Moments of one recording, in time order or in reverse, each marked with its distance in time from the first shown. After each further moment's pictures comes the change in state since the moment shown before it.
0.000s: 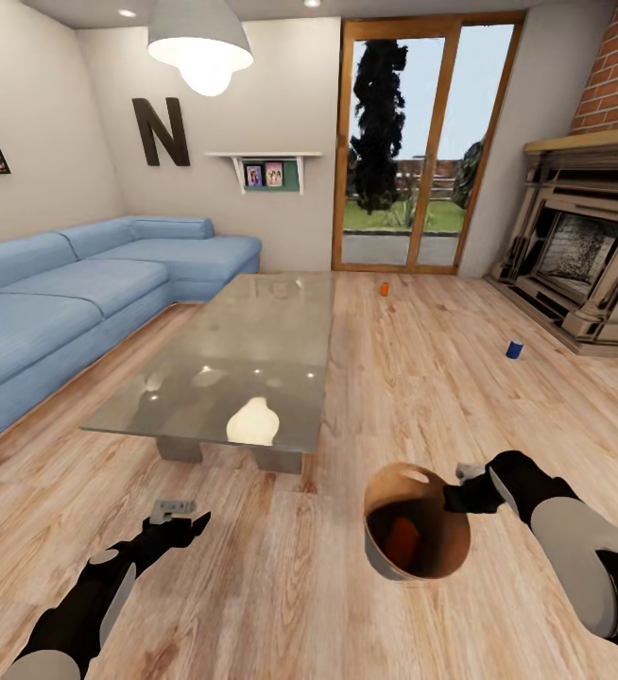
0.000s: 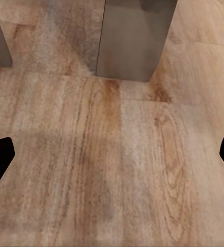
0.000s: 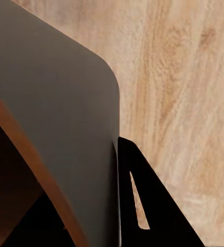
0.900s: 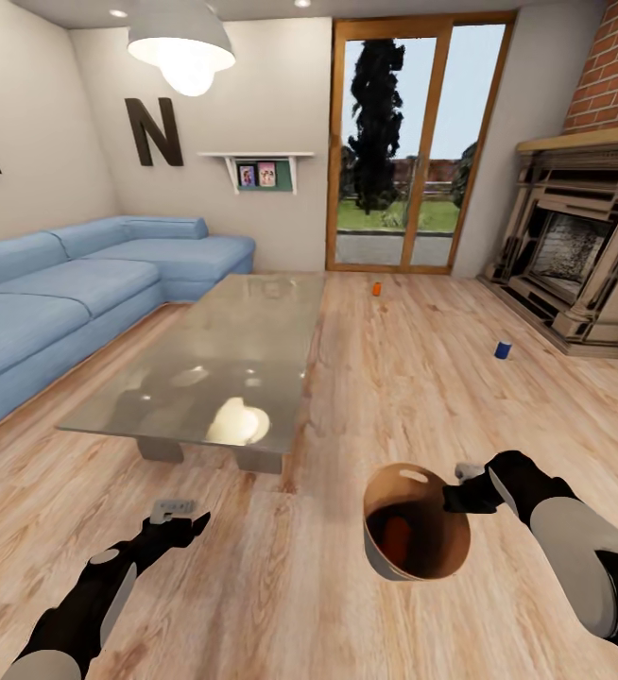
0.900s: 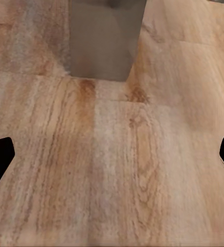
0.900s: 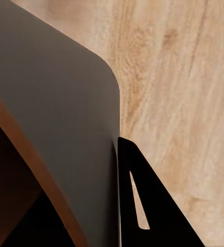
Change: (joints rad) left arm 0.000 -0.002 0.000 -0.001 -0.004 0.000 0.006; right arm 0.000 0.002 0.002 -0.001 0.004 -0.001 0.001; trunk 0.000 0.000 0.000
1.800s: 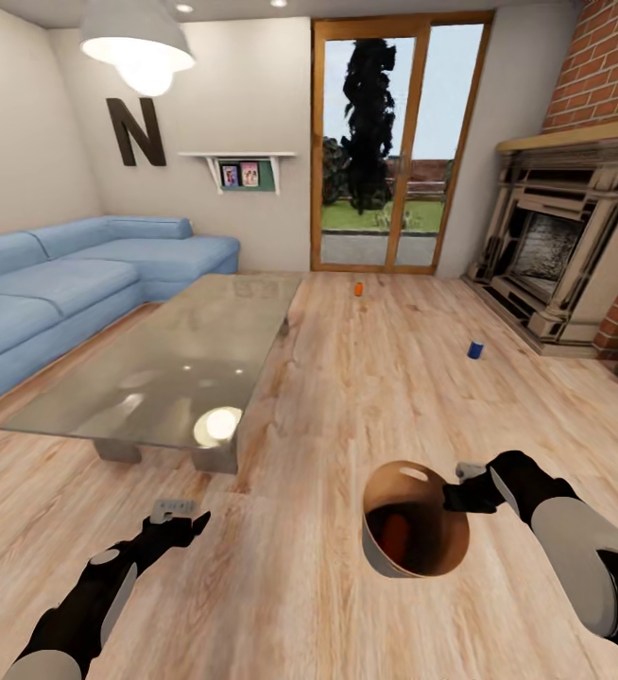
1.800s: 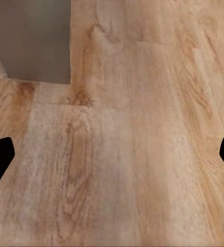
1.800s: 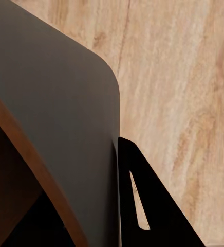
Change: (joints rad) left arm 0.000 -0.001 0.000 0.001 -0.003 -0.011 0.003; right arm 0.000 -0.003 -0.020 0.000 -0.013 0.003 0.003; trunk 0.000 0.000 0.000
